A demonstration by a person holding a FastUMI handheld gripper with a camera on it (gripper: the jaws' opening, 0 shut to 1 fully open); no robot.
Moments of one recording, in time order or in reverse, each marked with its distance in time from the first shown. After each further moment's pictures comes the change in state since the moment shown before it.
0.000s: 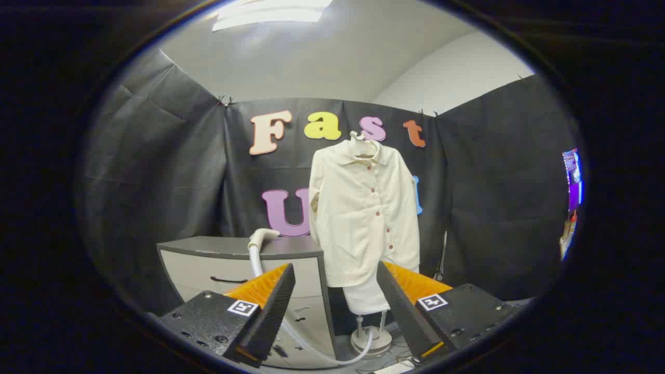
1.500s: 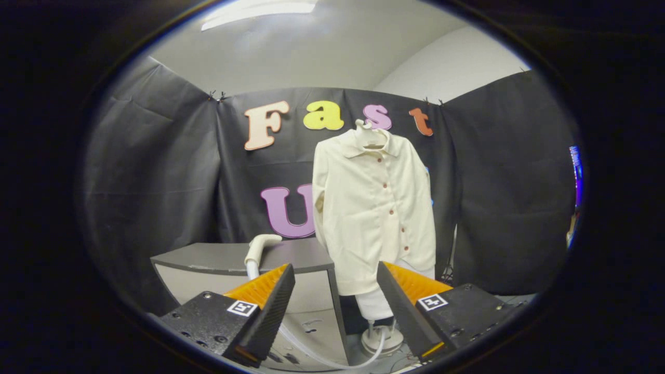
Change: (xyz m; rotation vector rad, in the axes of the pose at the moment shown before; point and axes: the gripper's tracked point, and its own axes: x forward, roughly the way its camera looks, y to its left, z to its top) arm 0.094 0.032 0.010 0.056 0.084 0.027
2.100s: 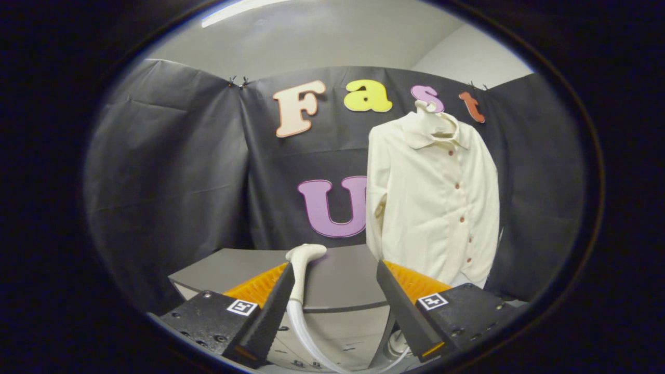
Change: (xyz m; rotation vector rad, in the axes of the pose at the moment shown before) arm 0.116 0.102 0.029 -0.016 0.094 0.200
